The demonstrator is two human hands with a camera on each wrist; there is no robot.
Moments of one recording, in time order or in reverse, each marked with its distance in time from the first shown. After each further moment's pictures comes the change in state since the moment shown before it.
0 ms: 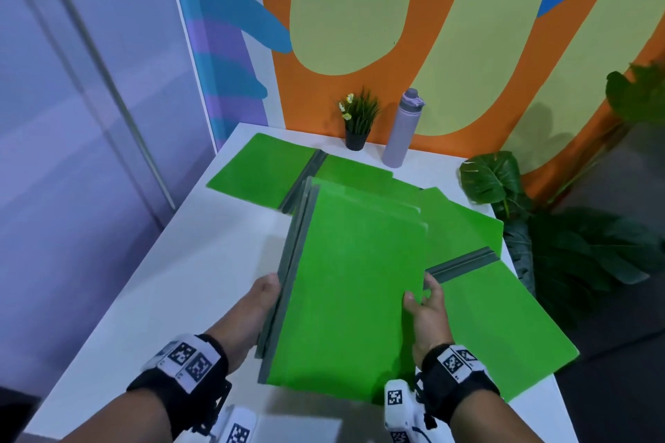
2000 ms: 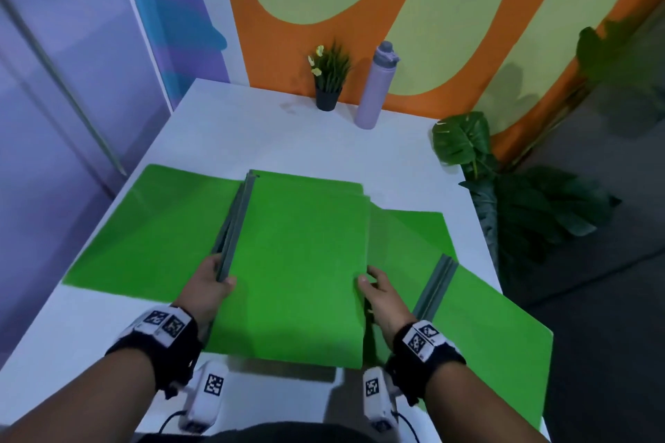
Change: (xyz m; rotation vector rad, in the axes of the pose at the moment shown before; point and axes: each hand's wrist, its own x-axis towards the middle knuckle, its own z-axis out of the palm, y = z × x) left_hand 0.050 -0.060 -0.023 0.132 0.260 -0.110; right_hand -0.016 0.031 -0.001 -0.479 -0.227 0.117
